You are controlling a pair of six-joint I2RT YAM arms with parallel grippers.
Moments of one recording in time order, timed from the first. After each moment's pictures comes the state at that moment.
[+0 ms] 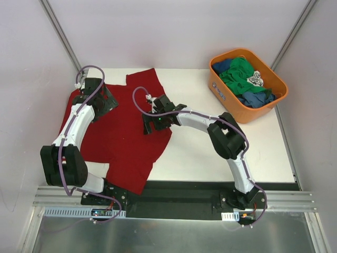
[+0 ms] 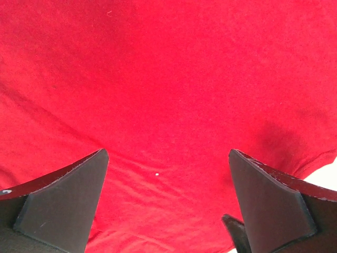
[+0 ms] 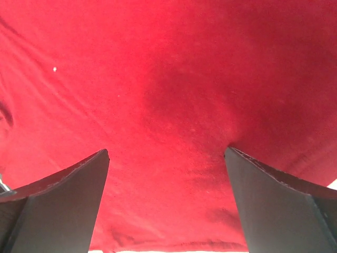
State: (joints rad) left arm 0.00 1.45 1.21 -0.71 -0.17 -0.62; right arm 0.82 2.19 1.64 -0.37 -0.26 0.36
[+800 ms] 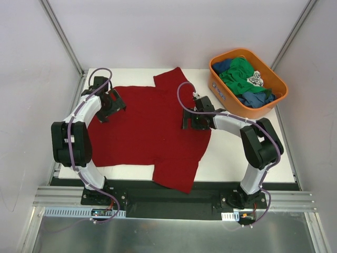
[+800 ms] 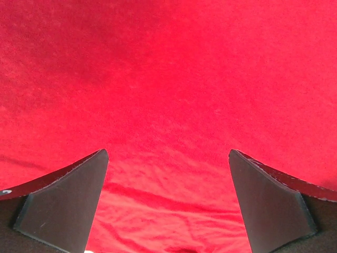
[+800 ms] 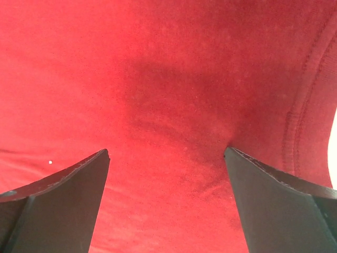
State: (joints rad) left arm 0.00 1.68 1.29 -0.71 0.00 -0.62; right arm 0.51 1.81 1.10 -0.24 -0.09 0.44
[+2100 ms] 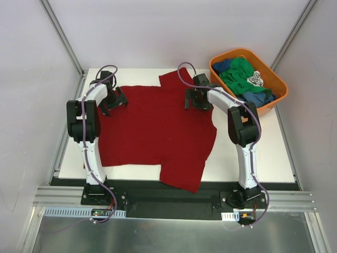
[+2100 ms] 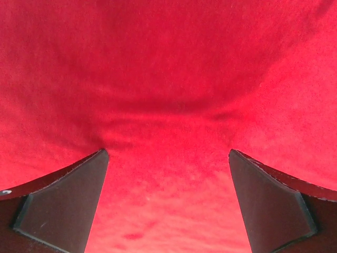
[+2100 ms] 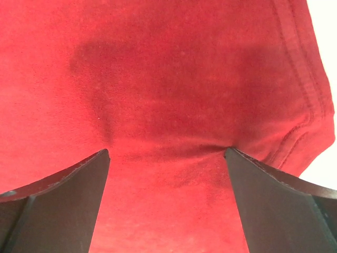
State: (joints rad) left arm 0.02 2.11 1.62 -0.73 -0.01 -0.56; right arm 0.40 2.20 1.72 -0.60 0.06 0.36
